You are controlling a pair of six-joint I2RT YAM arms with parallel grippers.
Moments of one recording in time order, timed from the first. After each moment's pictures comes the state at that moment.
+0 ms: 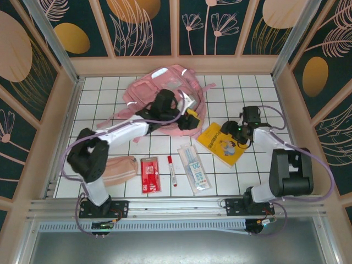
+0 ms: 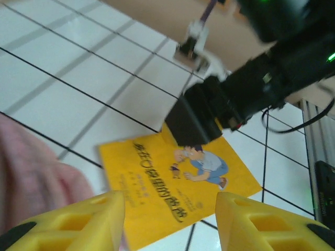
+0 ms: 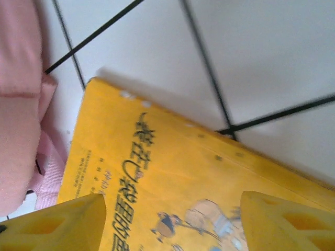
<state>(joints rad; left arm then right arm) -0.70 1.82 1.29 0.00 0.59 -0.09 0.05 1.42 0.78 -0.42 -0.26 0.54</state>
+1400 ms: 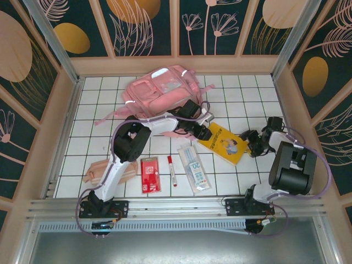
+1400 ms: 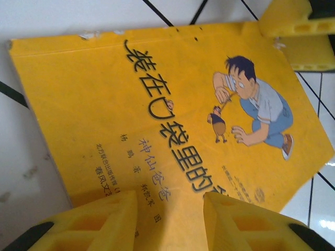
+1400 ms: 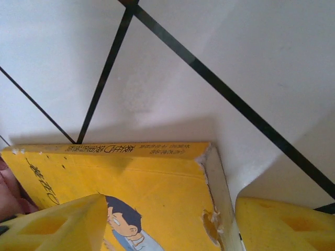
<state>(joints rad) -0.77 2.33 1.70 -0.31 0.67 -0.13 -0.29 1.52 0.72 -0.48 -0.47 0.66</state>
